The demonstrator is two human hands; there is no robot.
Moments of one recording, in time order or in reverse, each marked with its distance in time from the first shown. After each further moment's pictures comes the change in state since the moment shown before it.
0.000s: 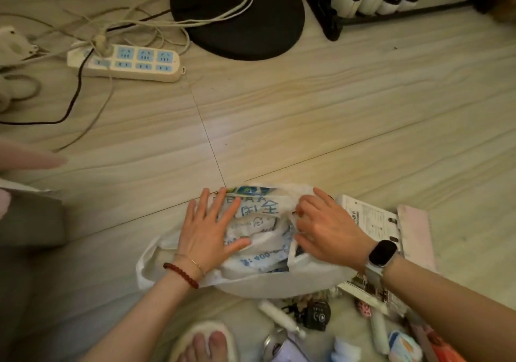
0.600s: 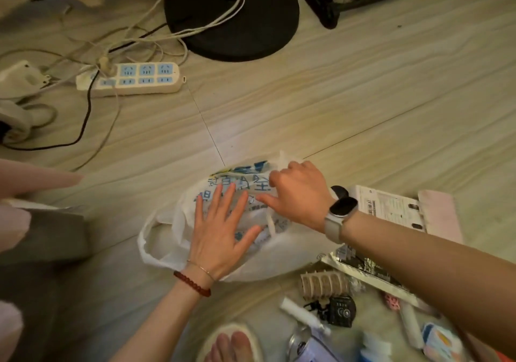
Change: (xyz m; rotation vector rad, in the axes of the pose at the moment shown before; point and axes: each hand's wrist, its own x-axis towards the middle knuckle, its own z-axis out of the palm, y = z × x) left_hand -0.008 0.007 -0.020 -0.090 0.190 0.035; right_hand 0.065 -0.029 -0.031 0.178 0.162 0.221
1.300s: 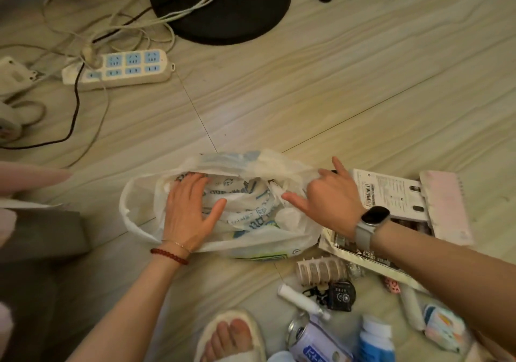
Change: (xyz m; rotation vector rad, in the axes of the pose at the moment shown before) left_hand 0.015 -0.041 0.003 -0.111 0.123 -0.129; right_hand -0.037 0.046 0.036 0.000 -0.132 0.150
